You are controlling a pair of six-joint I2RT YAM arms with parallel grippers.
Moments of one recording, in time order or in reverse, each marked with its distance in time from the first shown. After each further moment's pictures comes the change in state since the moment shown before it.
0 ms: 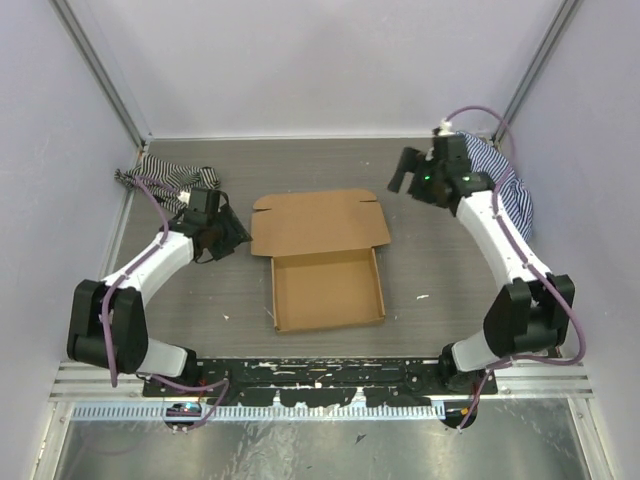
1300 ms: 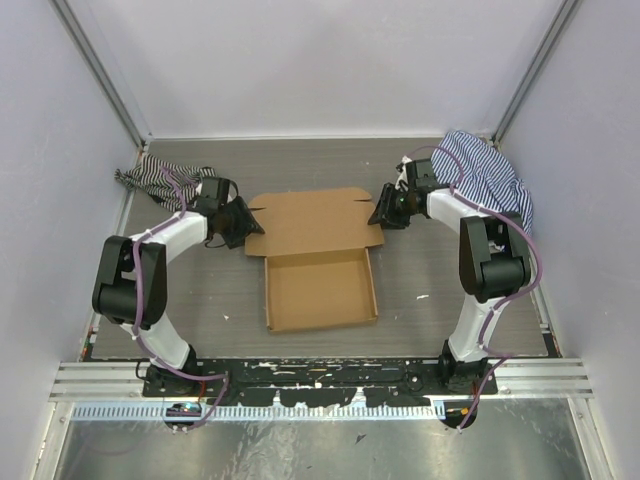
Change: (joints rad) left arm 0.020 0.304 0.126 0.132 0.165 0.013; right arm -0.094 0.420 -0.081 0.274 -0.386 -0.016
